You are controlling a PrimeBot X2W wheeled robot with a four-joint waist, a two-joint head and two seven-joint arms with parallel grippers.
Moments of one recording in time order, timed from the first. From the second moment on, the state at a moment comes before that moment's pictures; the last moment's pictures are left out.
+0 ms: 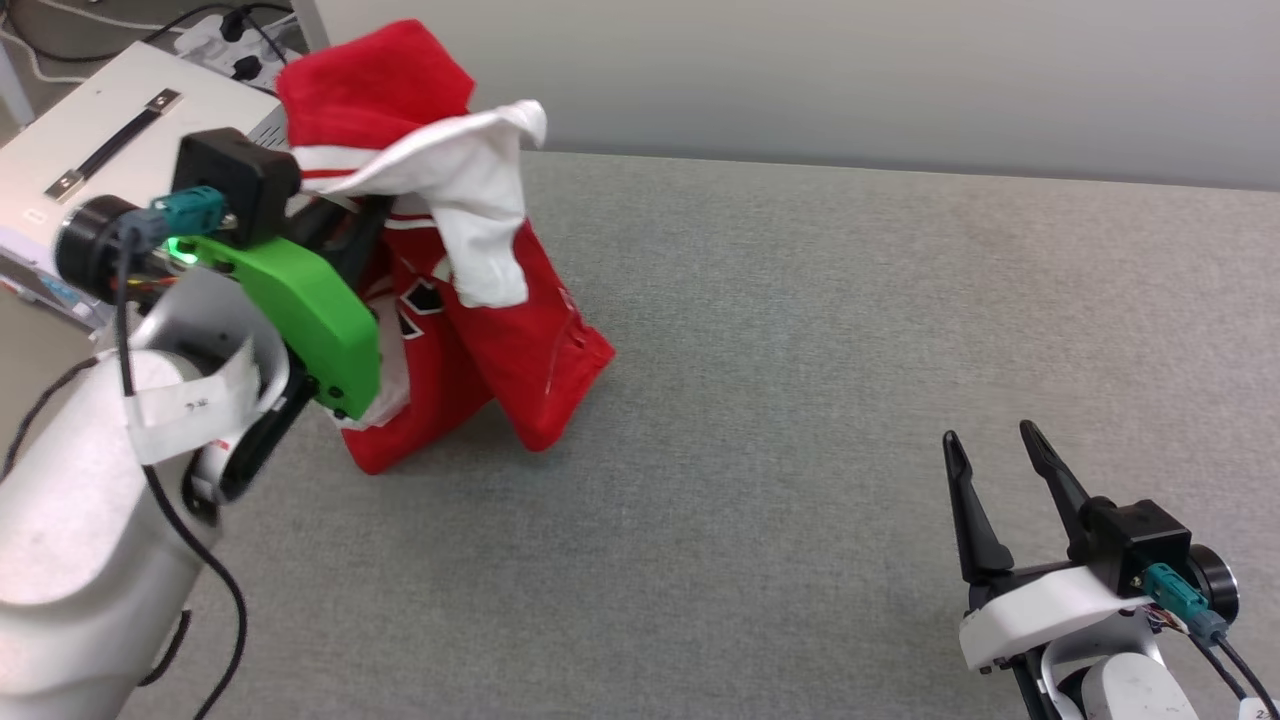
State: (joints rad) left arm -0.66 0.64 -0.53 0.04 -0.63 -0.06 0.22; right arm -0.06 -0.05 0.04 0.17 0.09 0.13 -0.26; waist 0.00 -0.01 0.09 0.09
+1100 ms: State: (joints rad) left arm -0.68 0.06 -0.95 0.65 -0.48 -0.06 -0.08; right arm -0.07 -0.05 -0.09 0.13 0.11 0.13 -0.26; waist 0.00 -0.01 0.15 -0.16
